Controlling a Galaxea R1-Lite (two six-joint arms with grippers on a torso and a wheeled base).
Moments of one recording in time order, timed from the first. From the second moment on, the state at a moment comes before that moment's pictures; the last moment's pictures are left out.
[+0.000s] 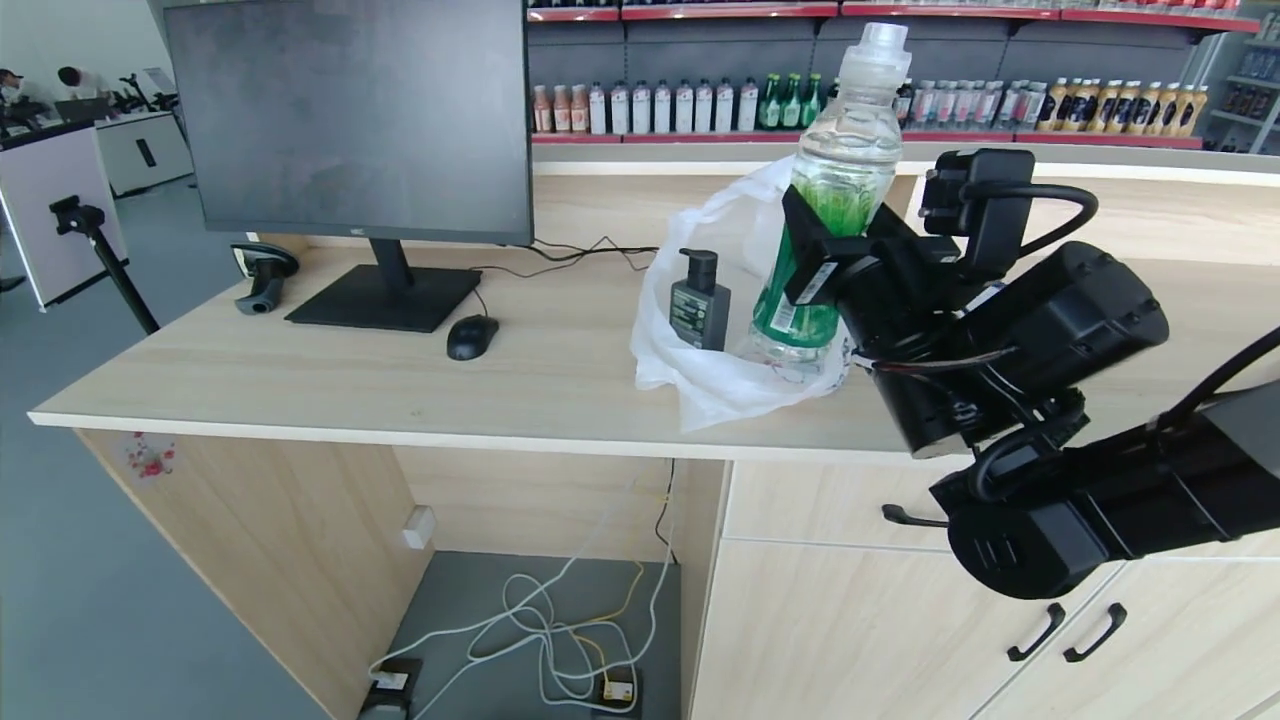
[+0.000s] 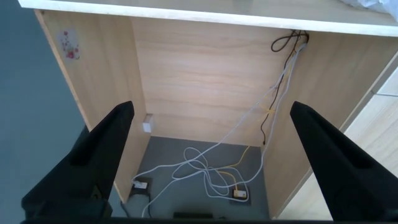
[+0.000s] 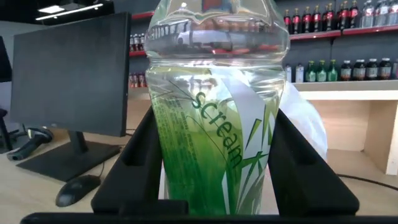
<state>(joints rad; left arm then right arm) 0.00 0.00 0.00 -0.01 0.00 0.03 0.58 1.97 -1.00 -1.57 -0.29 -0.14</state>
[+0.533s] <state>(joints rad) 0.00 0.00 0.00 -0.01 0.00 0.03 0.58 1.98 -0.99 -1.57 -0.29 -0.13</state>
